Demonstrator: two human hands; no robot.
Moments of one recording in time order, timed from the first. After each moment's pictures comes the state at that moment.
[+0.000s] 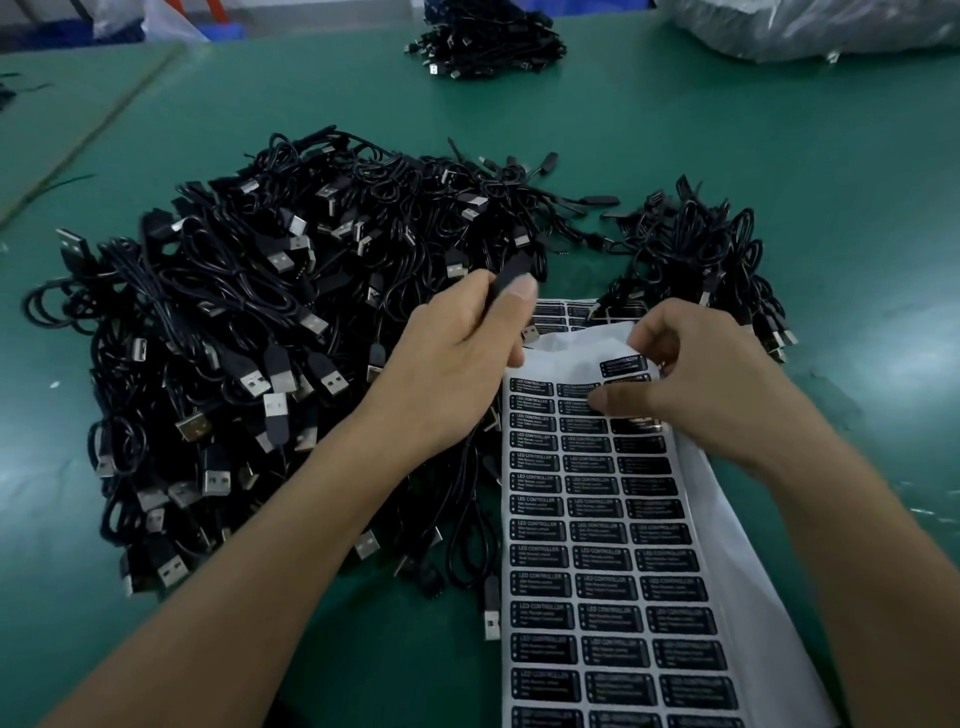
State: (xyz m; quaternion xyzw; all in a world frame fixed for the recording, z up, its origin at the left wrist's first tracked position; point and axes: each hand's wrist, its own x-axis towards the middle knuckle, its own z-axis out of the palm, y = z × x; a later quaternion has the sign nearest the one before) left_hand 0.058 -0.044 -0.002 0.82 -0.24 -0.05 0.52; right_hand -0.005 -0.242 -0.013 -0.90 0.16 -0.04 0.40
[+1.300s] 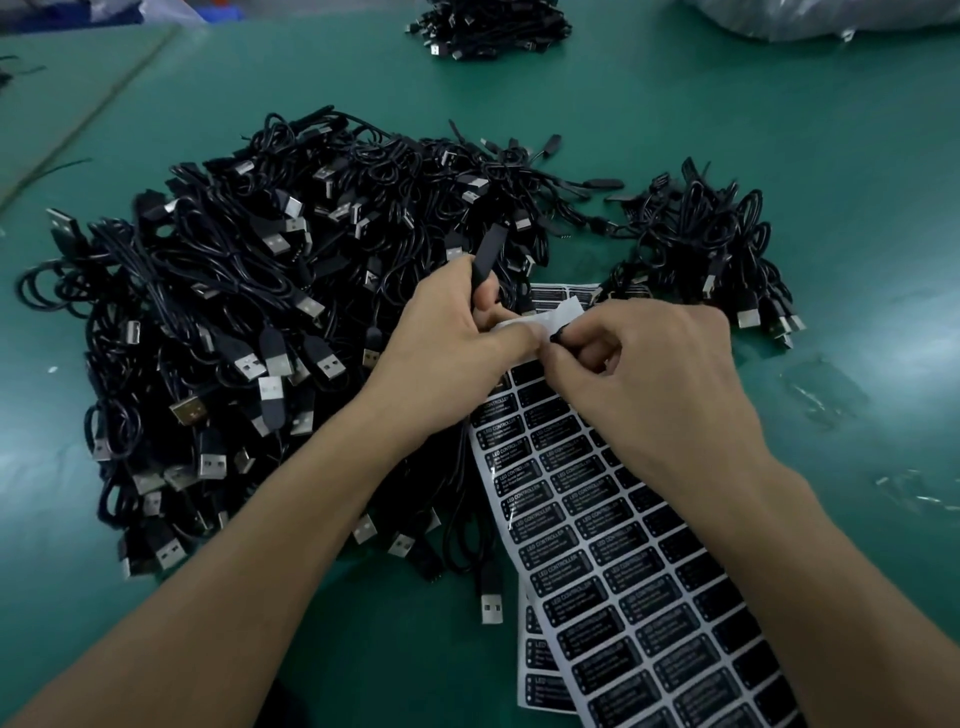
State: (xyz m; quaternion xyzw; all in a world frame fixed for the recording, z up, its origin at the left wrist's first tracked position) left_hand 0.068 -0.047 -0.014 0.76 -0.20 -0.09 0.61; right_hand -0.013 -0.196 -0.011 -0.93 0.03 -0.21 0.30
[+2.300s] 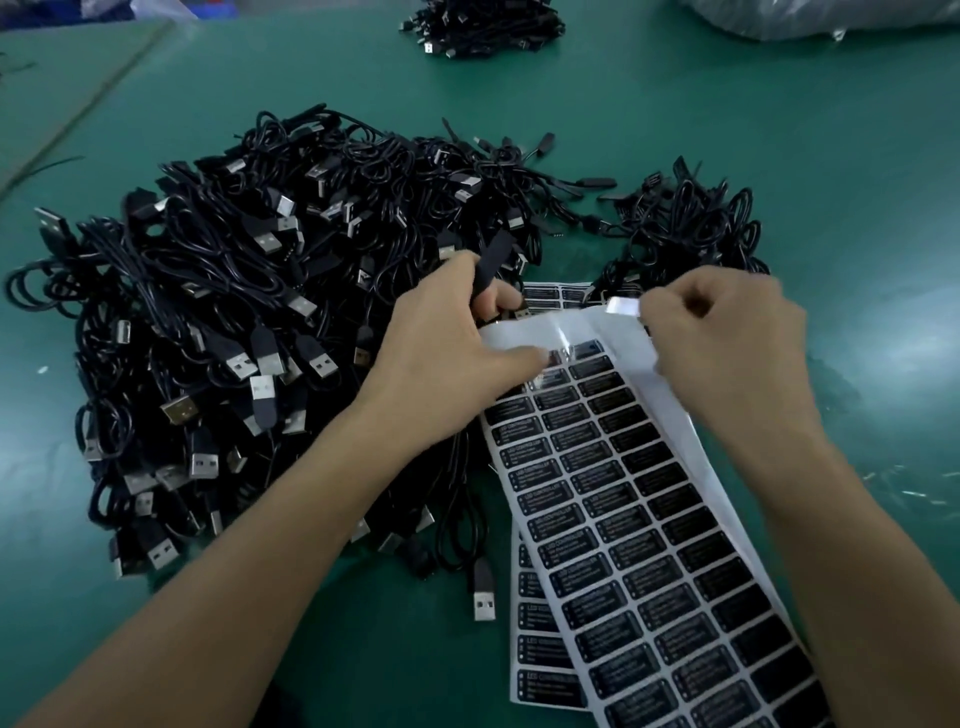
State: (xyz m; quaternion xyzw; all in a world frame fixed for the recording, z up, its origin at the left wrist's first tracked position) left_hand 0.061 -0.045 -0.014 0.84 -0.23 -0.02 0.48; right_hand -0.010 -0.227 -0.007 -0.86 0.21 -0.22 0.41
